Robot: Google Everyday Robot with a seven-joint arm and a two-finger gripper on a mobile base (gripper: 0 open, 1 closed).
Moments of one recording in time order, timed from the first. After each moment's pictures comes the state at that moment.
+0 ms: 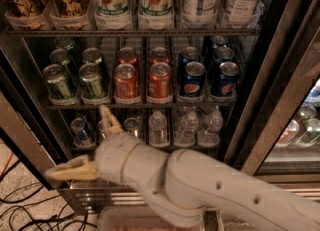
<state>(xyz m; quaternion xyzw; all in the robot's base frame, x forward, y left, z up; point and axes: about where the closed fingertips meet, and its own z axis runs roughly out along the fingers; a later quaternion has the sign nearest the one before) 0.437 0.161 0.846 -0.41 0.61 0.29 0.61</state>
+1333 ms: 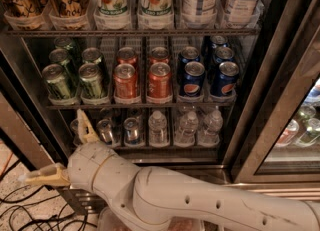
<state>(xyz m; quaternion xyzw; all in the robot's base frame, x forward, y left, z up) 0.432 0.220 0.840 -0.40 0.57 0.28 0.66</state>
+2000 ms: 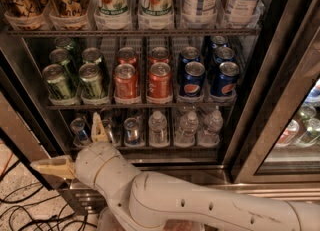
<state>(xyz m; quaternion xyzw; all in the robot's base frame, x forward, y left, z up) 0.465 0.206 0.811 -0.31 0.64 0.28 0.65</state>
